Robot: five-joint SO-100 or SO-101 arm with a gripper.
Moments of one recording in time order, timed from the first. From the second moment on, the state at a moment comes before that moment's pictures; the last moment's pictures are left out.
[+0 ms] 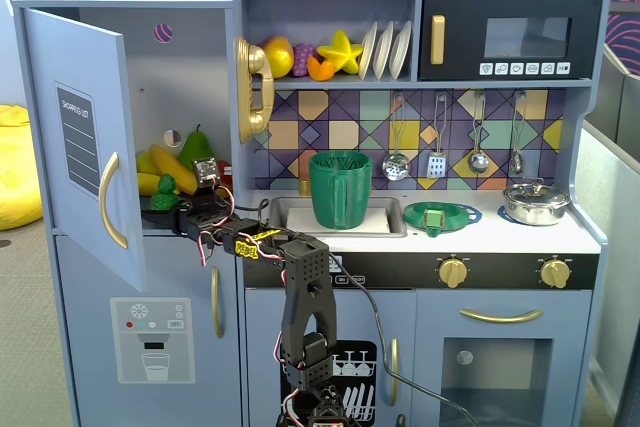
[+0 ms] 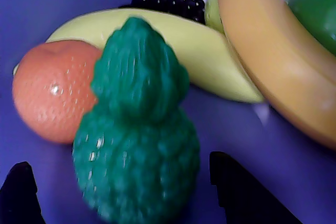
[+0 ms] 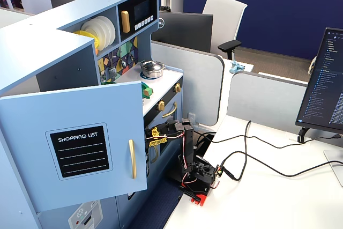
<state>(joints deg) -41.5 88.0 96.2 -12.4 -90.0</state>
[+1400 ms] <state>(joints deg) -33.0 154.5 113.4 30.9 -115.3</state>
